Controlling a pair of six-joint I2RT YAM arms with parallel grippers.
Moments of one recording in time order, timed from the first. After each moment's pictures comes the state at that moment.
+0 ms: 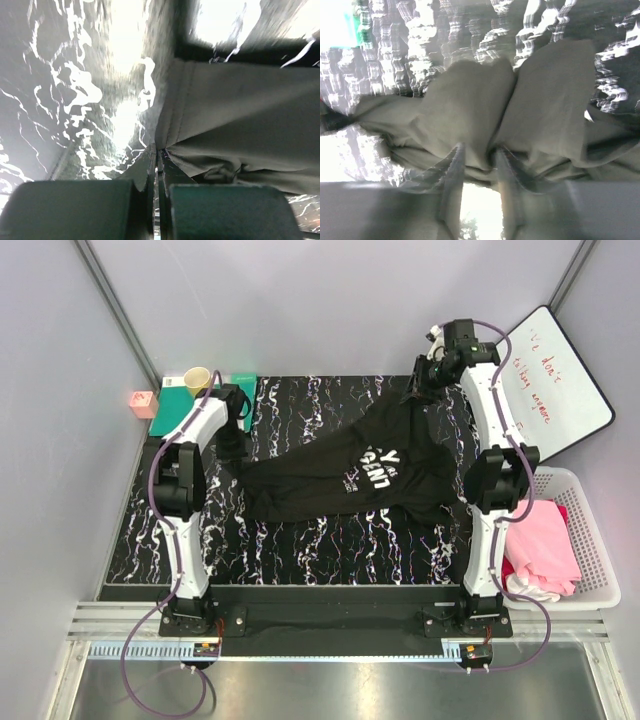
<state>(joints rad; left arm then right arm) -0.13 2.11 1.75 -1.18 -0.07 -0.28 0.10 2.20 2.35 -1.11 -0.43 0.26</state>
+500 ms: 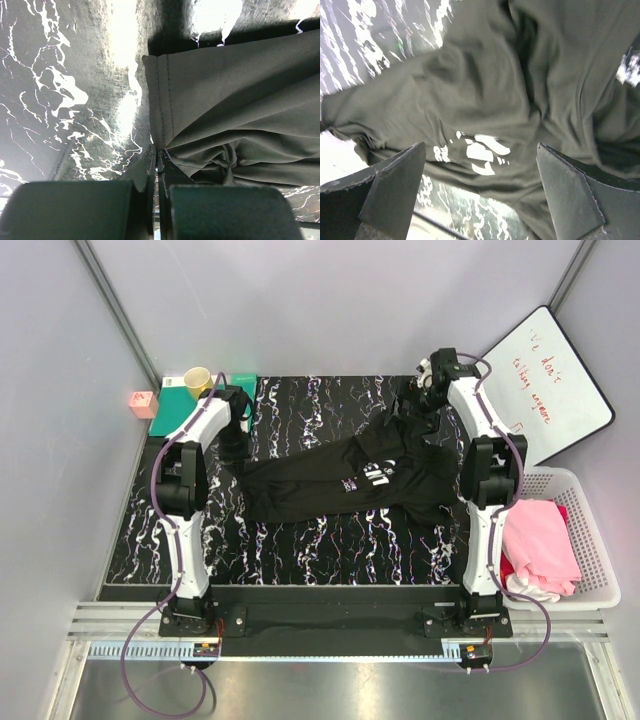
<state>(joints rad) -0.13 2.14 1.77 -1.20 -0.03 -0.25 0.09 2.30 2.18 -1.01 -0.41 0.29</state>
